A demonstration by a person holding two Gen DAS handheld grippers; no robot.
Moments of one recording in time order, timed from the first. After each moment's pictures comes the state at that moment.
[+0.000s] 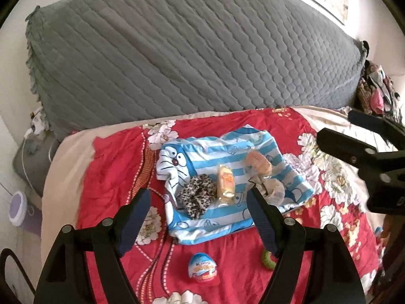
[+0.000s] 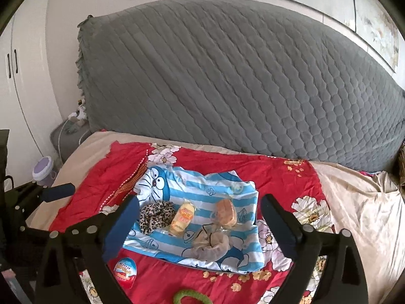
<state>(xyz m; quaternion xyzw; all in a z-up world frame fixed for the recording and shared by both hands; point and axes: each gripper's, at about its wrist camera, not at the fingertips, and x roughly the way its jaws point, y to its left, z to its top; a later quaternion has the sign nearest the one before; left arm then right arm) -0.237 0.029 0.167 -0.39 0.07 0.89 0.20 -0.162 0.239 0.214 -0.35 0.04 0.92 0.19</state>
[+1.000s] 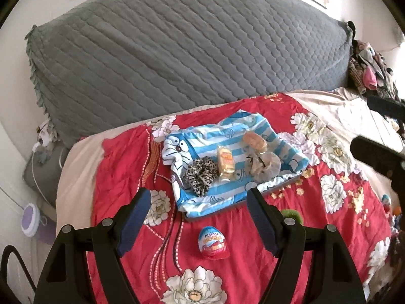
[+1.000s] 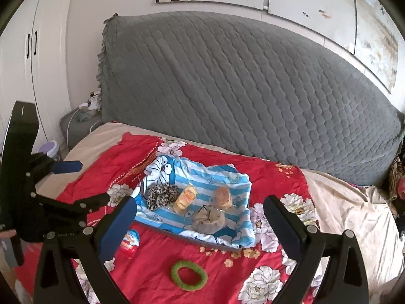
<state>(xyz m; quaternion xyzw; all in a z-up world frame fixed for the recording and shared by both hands) -0.174 0.013 0.167 -0.37 0.12 0.89 0.21 -0.085 0.184 0.221 -0.33 -0.01 0.93 0.18</state>
